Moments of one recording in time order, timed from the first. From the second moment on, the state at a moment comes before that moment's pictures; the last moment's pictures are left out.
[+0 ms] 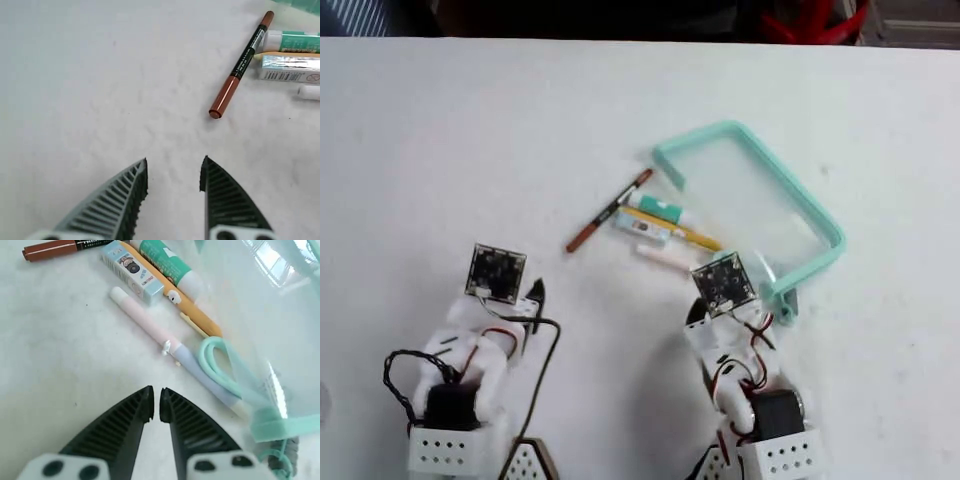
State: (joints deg) left arm -2.3 -104.1 97.2 55.9 -10.2; right arm -14.2 -102.8 96.4 58.8 15.4
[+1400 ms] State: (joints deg) left arm -7.4 -104.1 97.2 53.0 -10.2; right arm -14.2 -102.8 96.4 58.8 15.4
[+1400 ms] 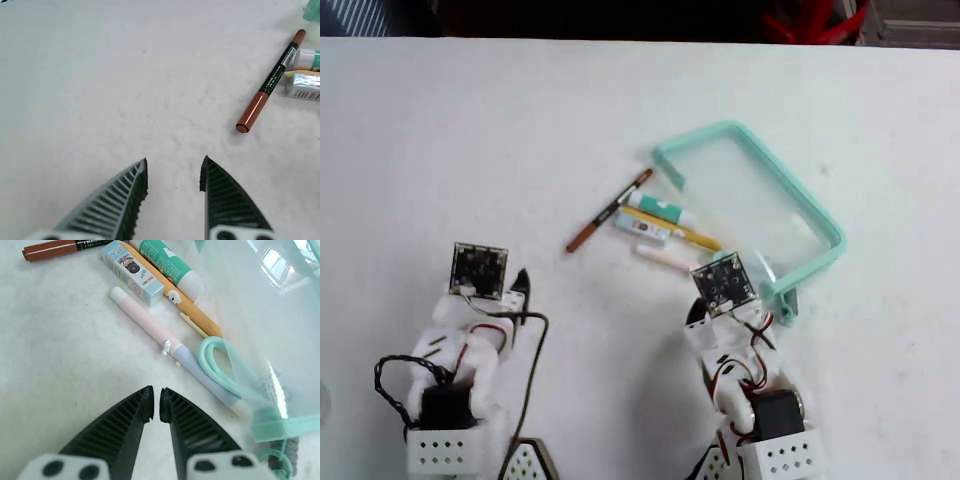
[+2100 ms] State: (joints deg) left arm -7.4 -104.1 97.2 53.0 -10.2; right arm -14.2 -102.8 96.4 58.8 15.4
